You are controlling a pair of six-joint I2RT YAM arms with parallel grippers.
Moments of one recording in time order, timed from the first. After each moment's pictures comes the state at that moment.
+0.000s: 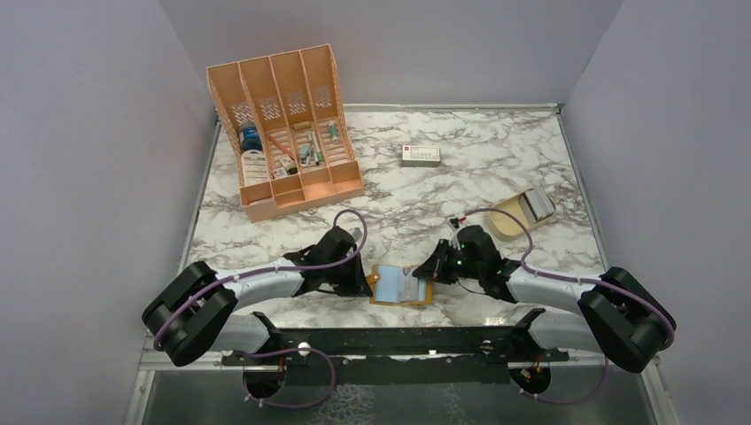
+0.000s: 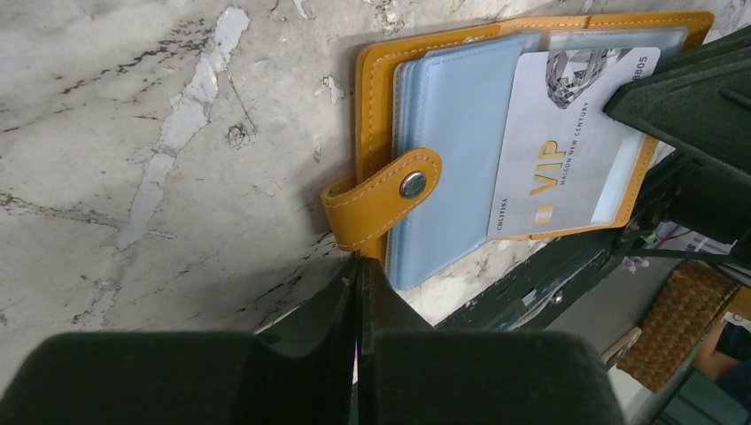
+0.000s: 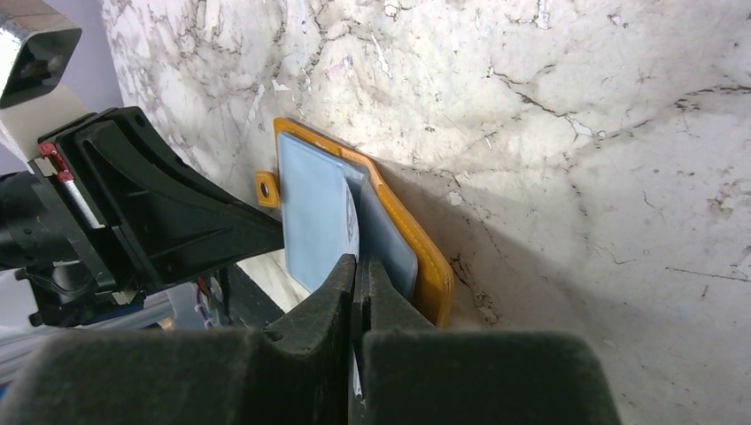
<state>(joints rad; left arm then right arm) -0.78 1.29 0.43 -0.08 0.31 -0.87 0.68 1.23 0.30 0.28 -0.29 0.95</state>
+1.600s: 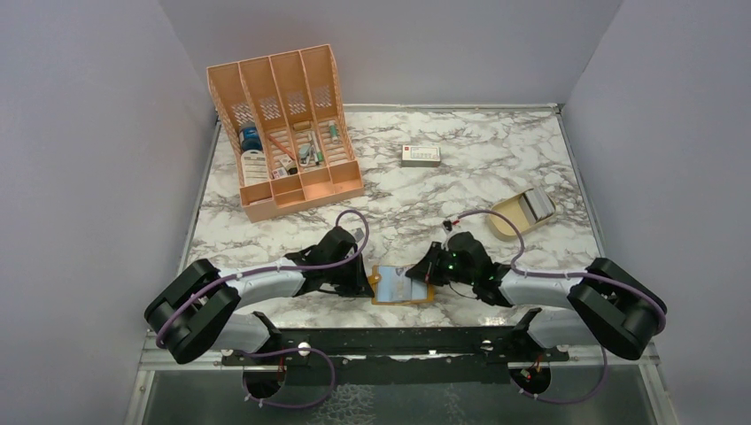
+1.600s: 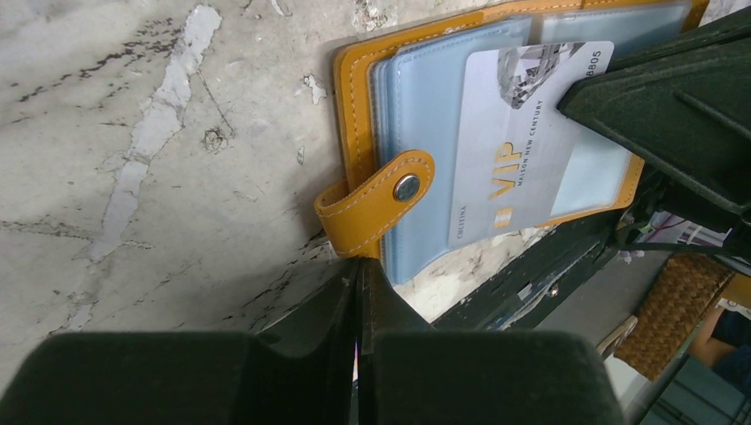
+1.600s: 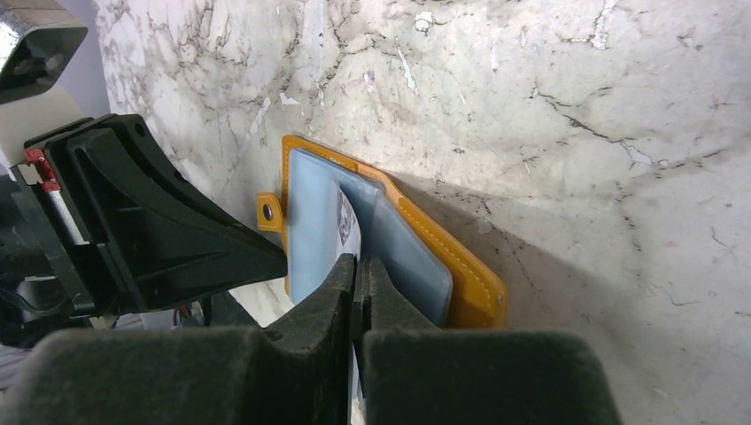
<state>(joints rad) -0.79 1.31 0.43 -0.05 0.33 -0.87 0.78 1.30 0.27 0.43 -0.16 0.96</state>
